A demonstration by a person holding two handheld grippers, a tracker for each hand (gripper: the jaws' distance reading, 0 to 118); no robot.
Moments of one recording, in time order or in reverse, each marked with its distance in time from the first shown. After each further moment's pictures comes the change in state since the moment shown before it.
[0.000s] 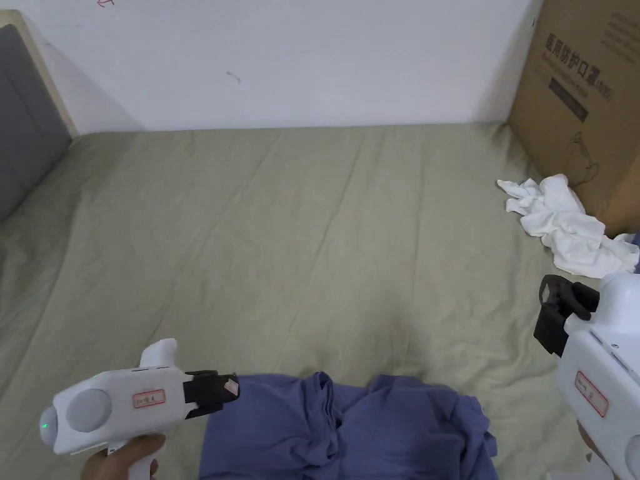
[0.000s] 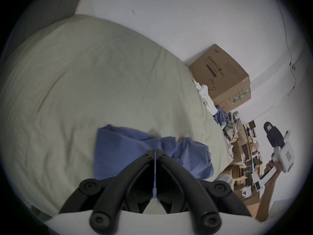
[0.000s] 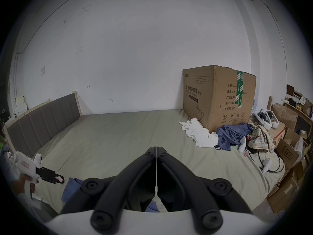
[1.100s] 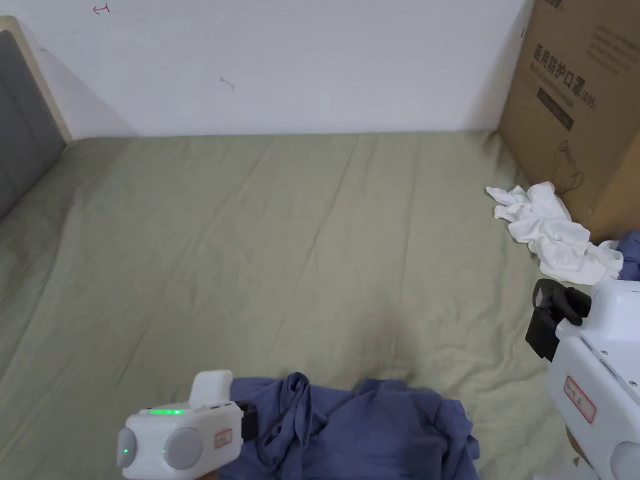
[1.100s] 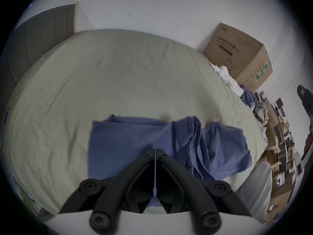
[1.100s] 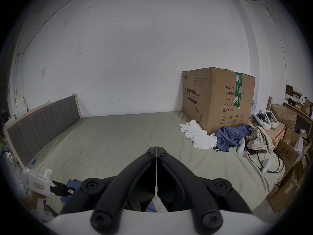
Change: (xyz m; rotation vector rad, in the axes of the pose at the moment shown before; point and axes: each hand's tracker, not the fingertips) left arm 0.057 -0.059 -0.079 0.012 0.295 -0.277; right arm 0.015 0.002 0.009 0.026 -0.012 -0.013
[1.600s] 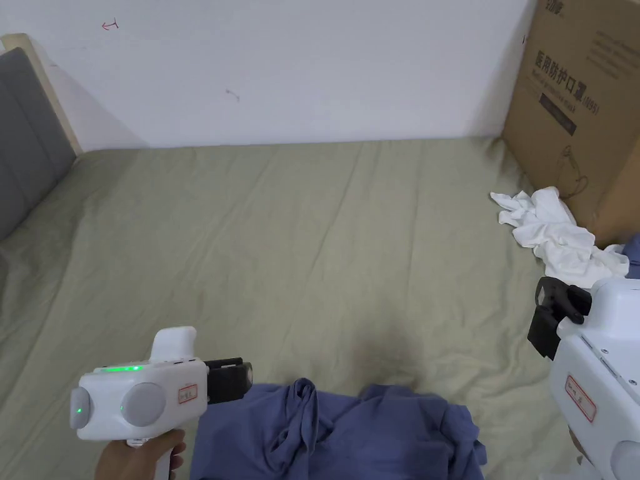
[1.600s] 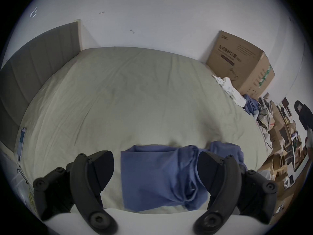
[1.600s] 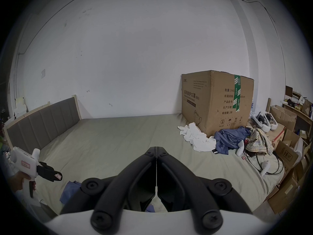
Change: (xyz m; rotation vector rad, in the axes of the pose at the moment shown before) left arm -0.029 0.057 0.068 0.103 0.093 0.023; right arm -0.004 0.004 0.003 0.023 0.004 0.006
